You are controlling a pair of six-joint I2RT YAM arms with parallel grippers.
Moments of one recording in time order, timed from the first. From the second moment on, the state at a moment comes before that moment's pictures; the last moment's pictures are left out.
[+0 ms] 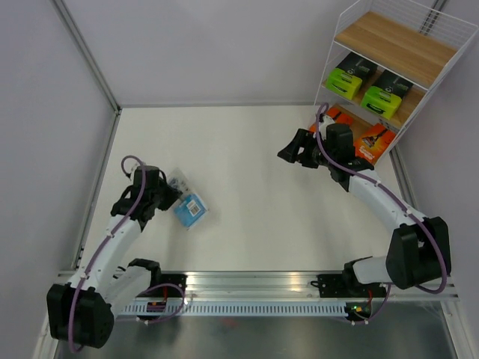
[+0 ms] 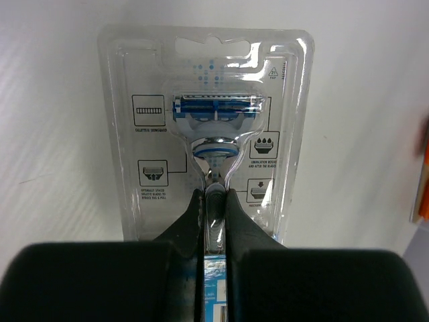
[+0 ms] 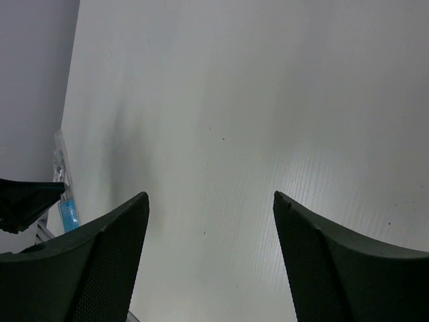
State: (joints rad) left arm -0.13 0.93 0.63 -0.51 -0.06 -0.95; right arm 0.26 1.38 0.99 -0.13 -0.36 0.54
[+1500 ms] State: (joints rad) left arm -0.73 1.32 0.96 -0.23 -0.09 -0.85; right arm 0.59 1.45 0.98 -0.03 -0.37 0.56
